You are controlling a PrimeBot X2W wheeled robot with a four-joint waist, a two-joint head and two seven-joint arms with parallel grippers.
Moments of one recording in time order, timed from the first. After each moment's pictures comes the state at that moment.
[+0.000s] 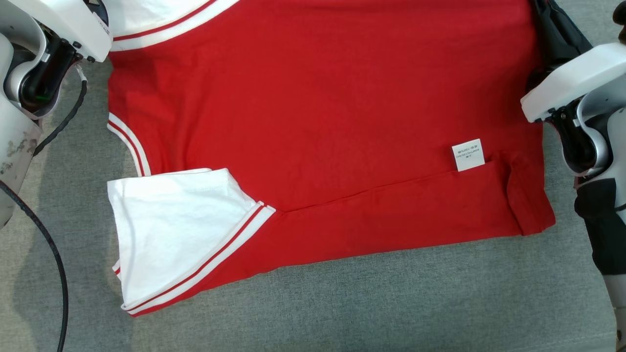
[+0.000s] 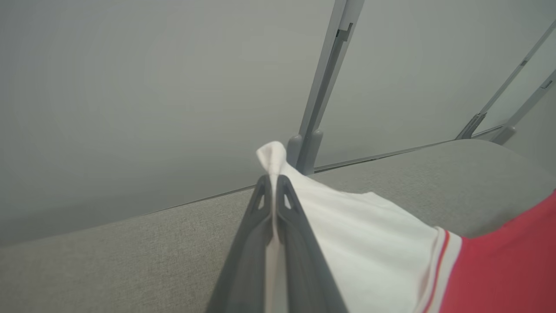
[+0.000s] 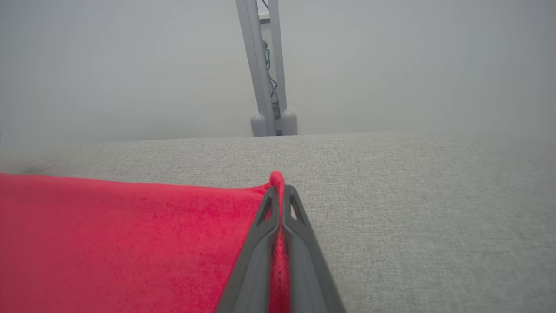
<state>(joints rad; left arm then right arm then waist) -1.24 0.49 -0.81 0.71 -1.01 -0.13 -0.08 -0.87 -0.23 0.18 0.53 0.43 0.13 0.01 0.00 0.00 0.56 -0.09</state>
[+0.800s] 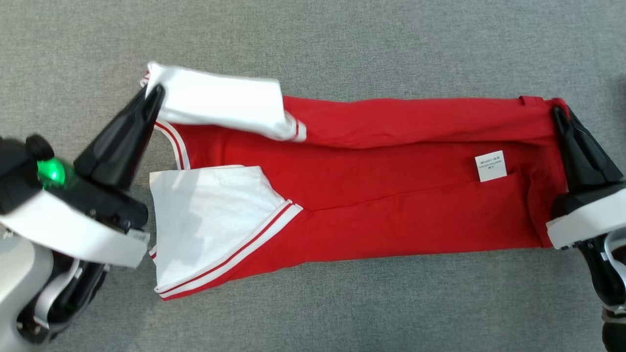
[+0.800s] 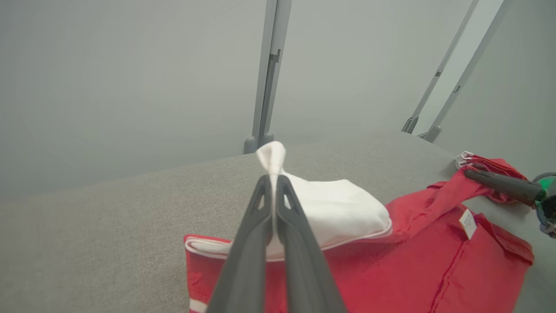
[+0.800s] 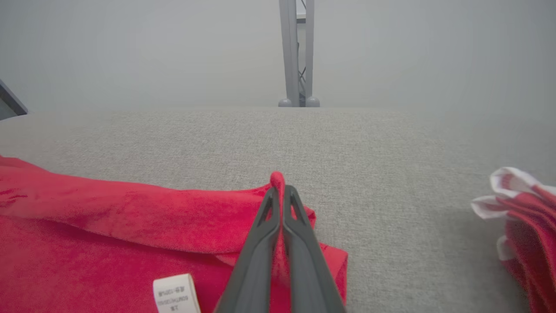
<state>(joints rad) -0.65 0.85 -0.76 -0.23 -1.02 0.17 -0.25 -0.32 -0.25 0.03 -0.04 0.35 0.13 0.09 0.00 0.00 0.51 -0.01</state>
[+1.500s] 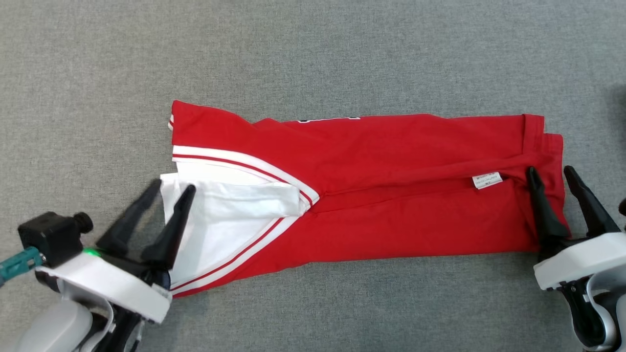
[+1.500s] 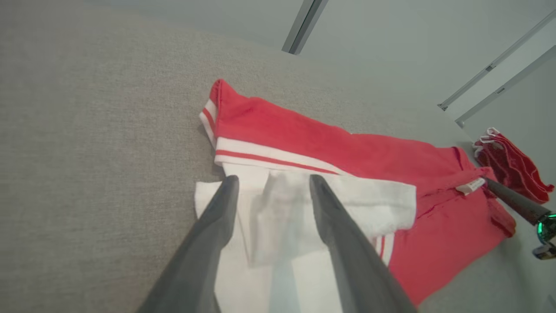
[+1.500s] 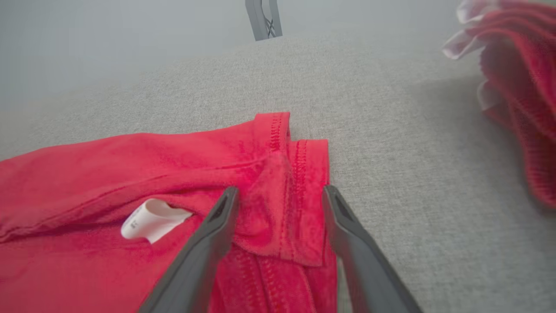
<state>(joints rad) -0.34 0.77 -0.76 -0.19 -1.17 0.19 -0.26 -0.18 -0.15 -0.05 0.05 0.39 0.13 0.08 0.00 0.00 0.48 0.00</state>
